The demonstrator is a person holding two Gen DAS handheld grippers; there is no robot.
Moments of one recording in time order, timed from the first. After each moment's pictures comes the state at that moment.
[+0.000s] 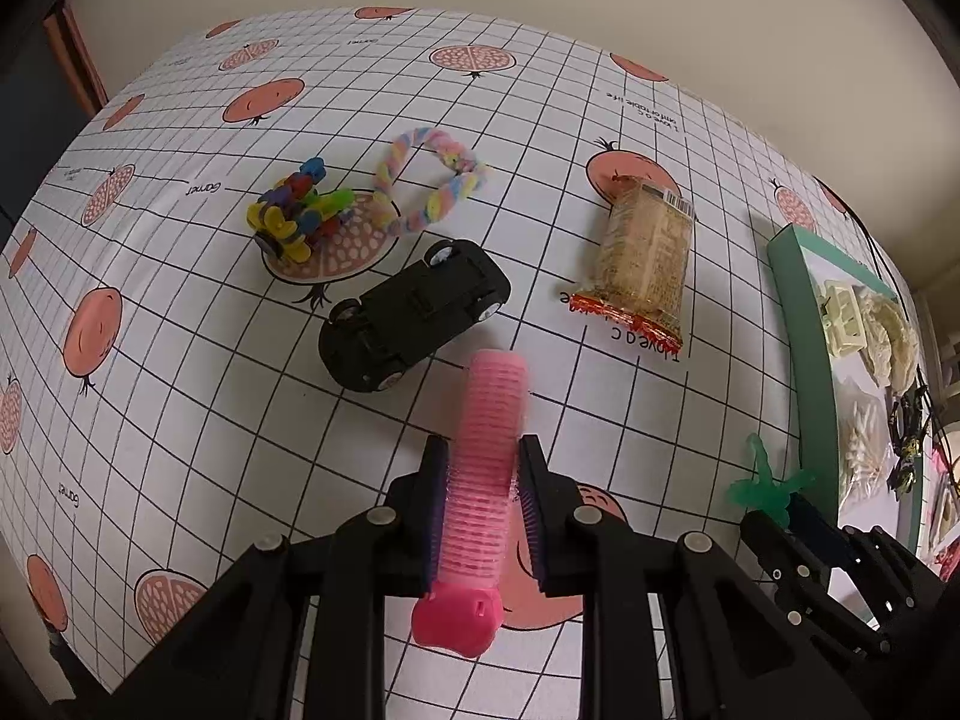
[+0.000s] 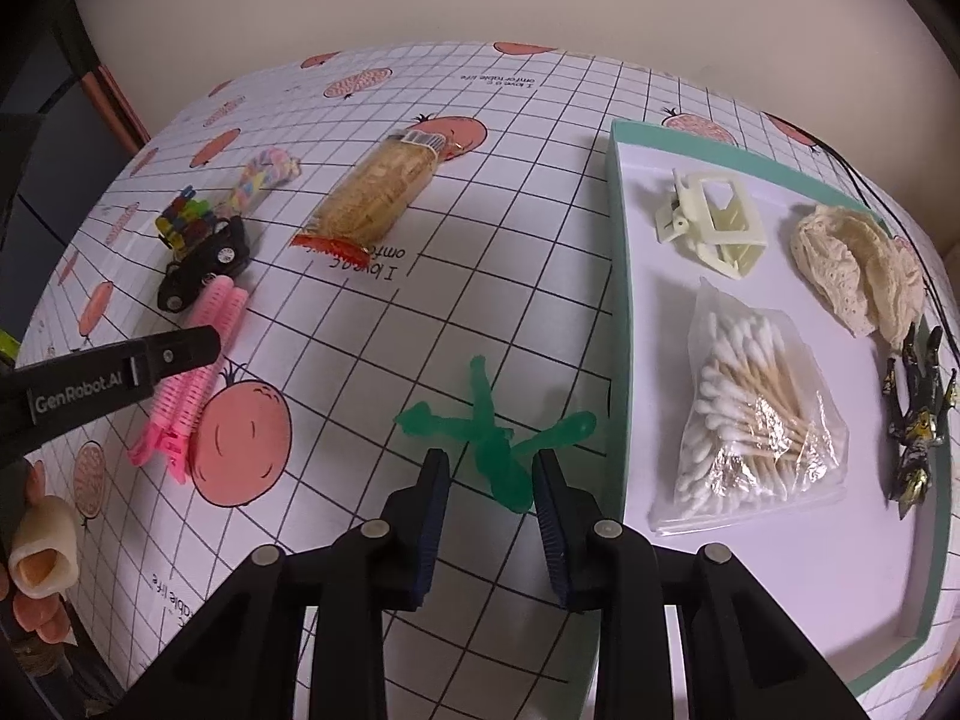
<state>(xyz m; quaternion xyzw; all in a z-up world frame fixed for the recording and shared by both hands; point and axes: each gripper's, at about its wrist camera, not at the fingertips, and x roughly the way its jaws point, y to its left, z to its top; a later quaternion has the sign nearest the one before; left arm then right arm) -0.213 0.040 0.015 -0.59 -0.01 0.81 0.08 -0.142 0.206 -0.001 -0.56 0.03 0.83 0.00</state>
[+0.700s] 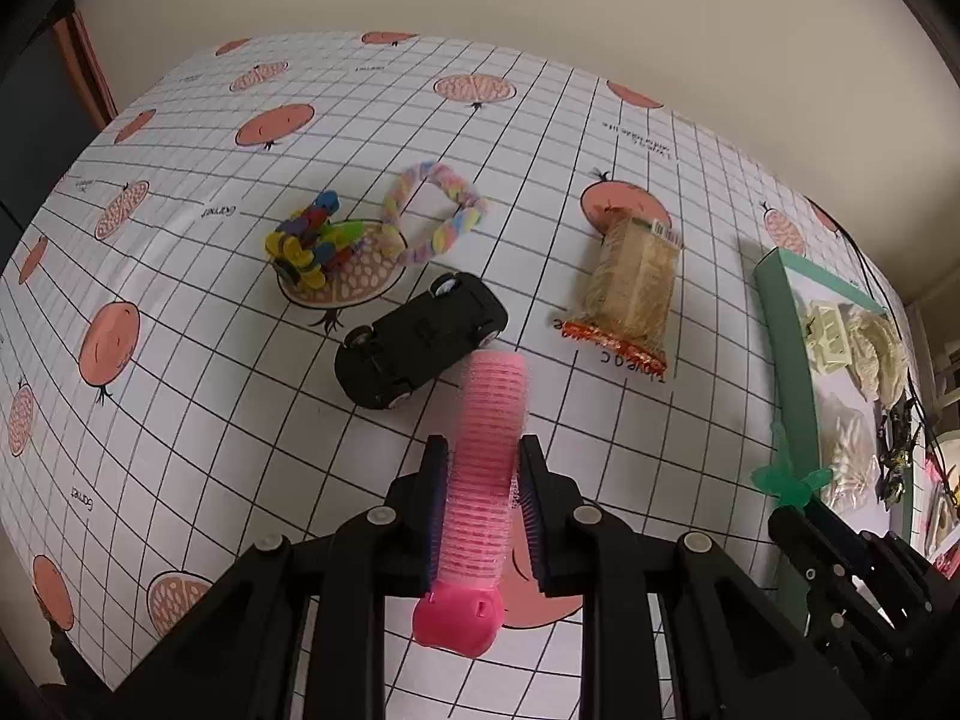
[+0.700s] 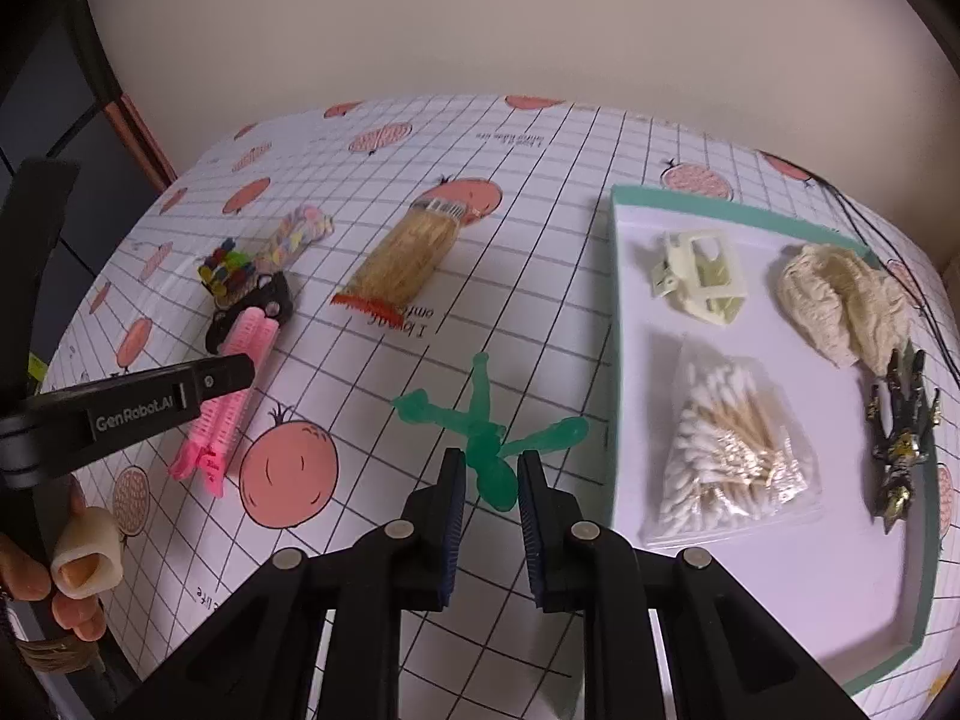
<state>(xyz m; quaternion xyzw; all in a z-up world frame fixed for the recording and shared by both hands) -0.212 0.038 0.031 -0.56 -0.01 0.82 0.08 -0.134 0.211 0.031 -0.51 0.05 0.86 -0.01</state>
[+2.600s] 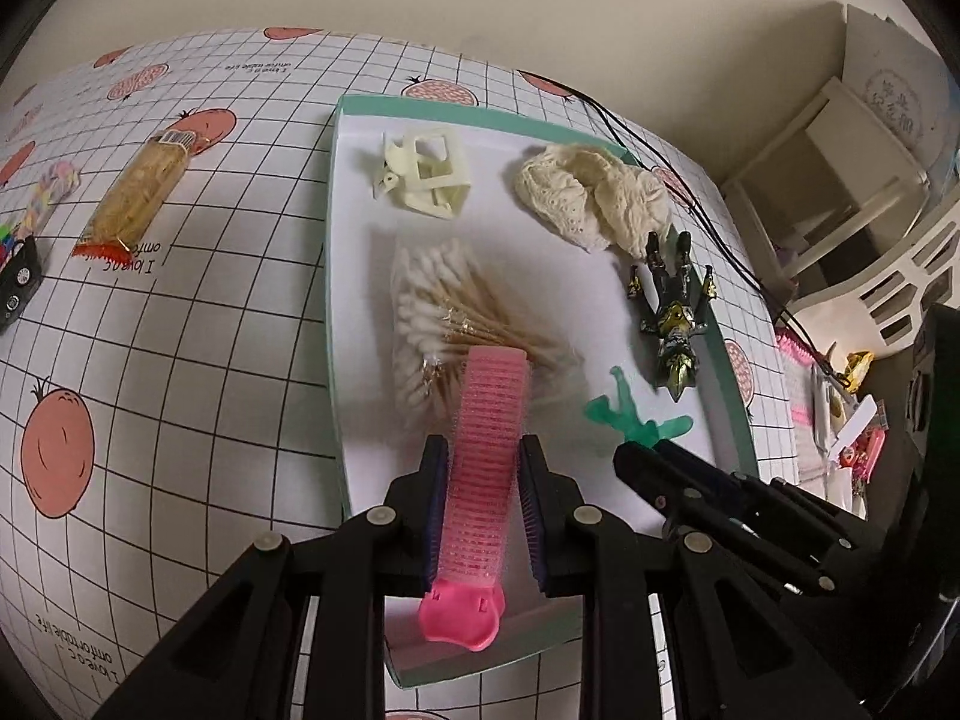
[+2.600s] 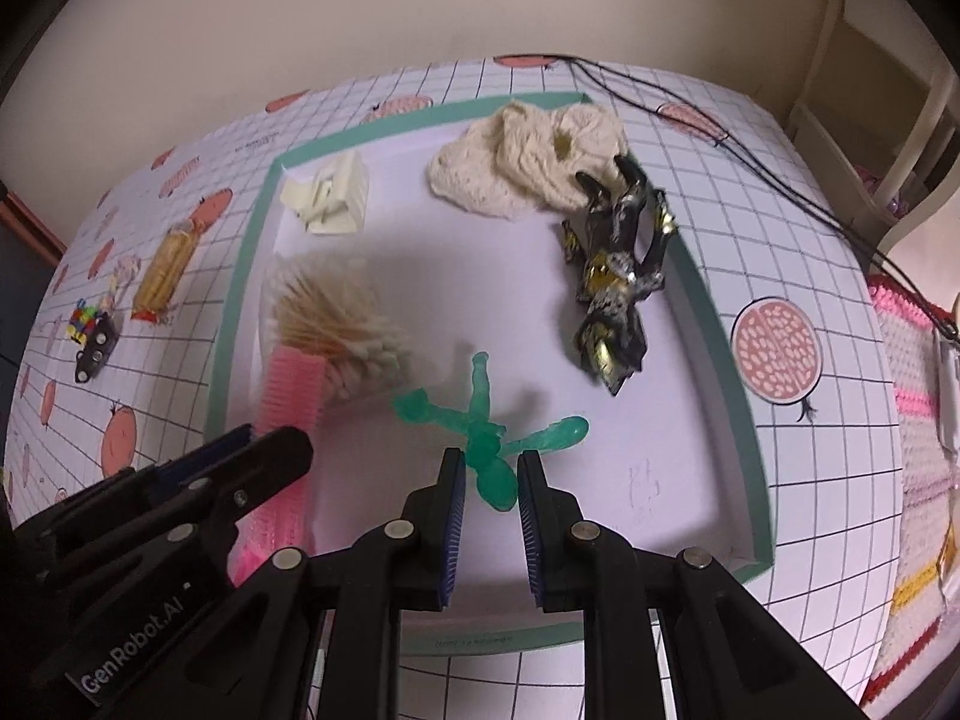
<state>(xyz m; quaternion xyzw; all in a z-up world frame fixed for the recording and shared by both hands) -0.115 0.228 0.028 -0.57 -0.03 0.78 0.26 -0.062 0.365 0.019 -0.55 0.12 0.82 0.12</state>
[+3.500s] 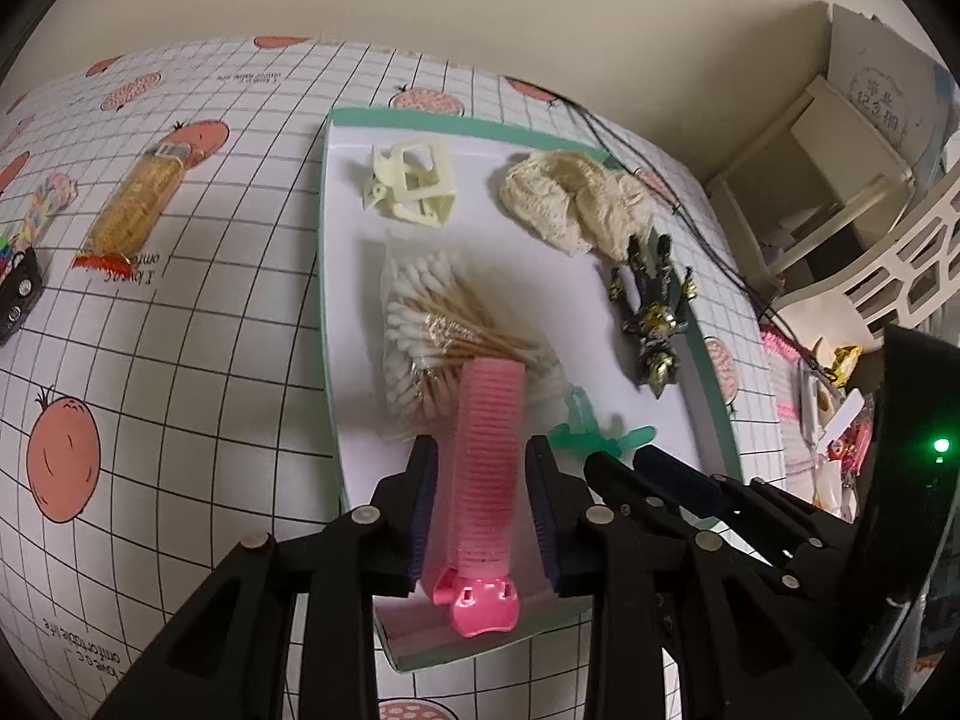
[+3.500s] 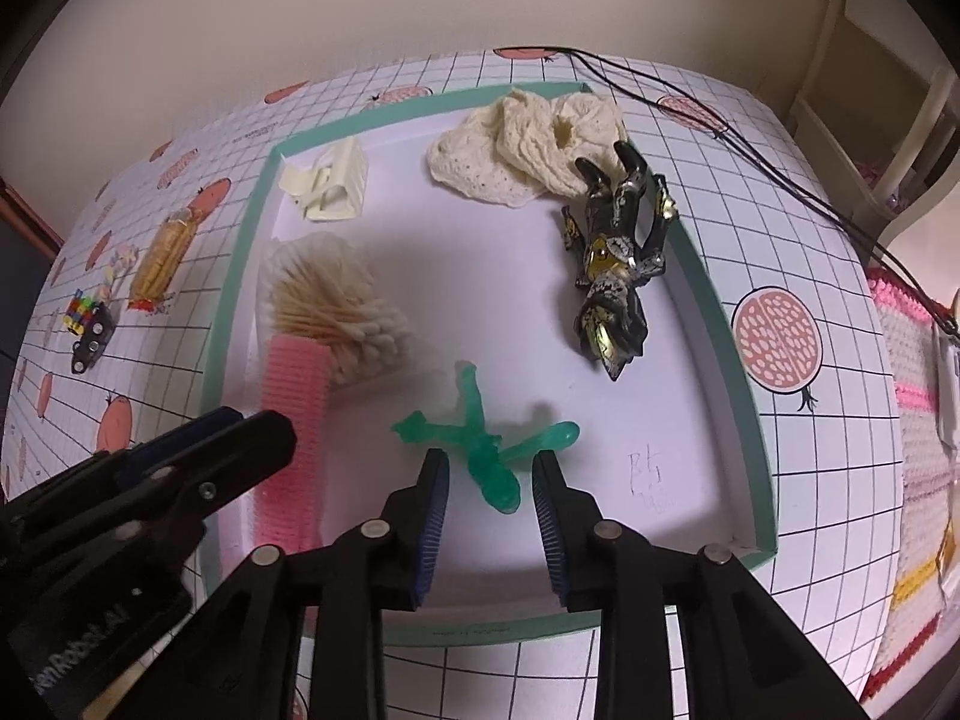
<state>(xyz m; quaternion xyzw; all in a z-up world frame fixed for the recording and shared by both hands) -0.114 0.225 0.041 -0.56 -0.03 0.78 0.28 -0.061 0.369 0.016 -0.55 0.12 0.82 0.12</state>
